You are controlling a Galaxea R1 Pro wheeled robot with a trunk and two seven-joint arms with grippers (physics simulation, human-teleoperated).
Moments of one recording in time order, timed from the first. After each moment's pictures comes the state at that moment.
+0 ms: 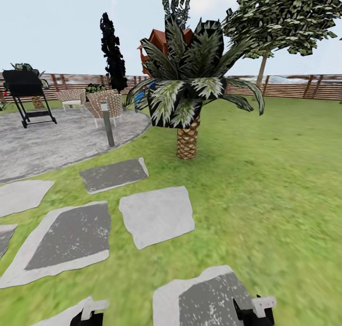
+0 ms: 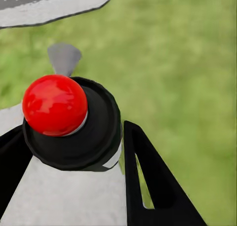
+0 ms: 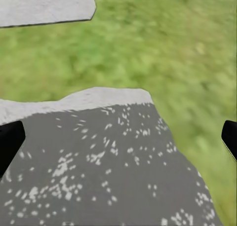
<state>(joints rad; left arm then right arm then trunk) -0.38 0.02 0.35 -0.19 -0.29 -0.29 0.12 -0.41 -0.13 0.19 -0.06 -0.13 -0.66 0.08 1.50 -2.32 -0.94</state>
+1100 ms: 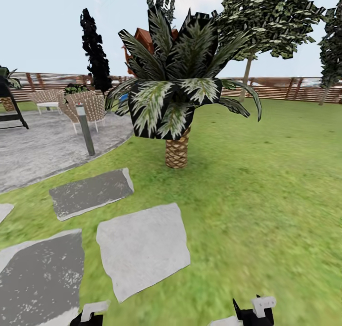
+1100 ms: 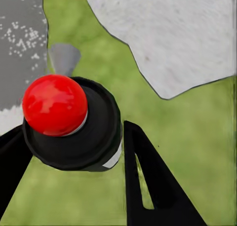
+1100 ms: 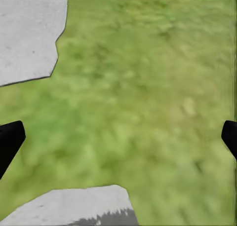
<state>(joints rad) -0.38 0.02 0.34 -0.19 -0.29 -0.29 0.12 -0.41 -0.13 0.19 -0.06 -0.13 -0.66 0.08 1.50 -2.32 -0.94</state>
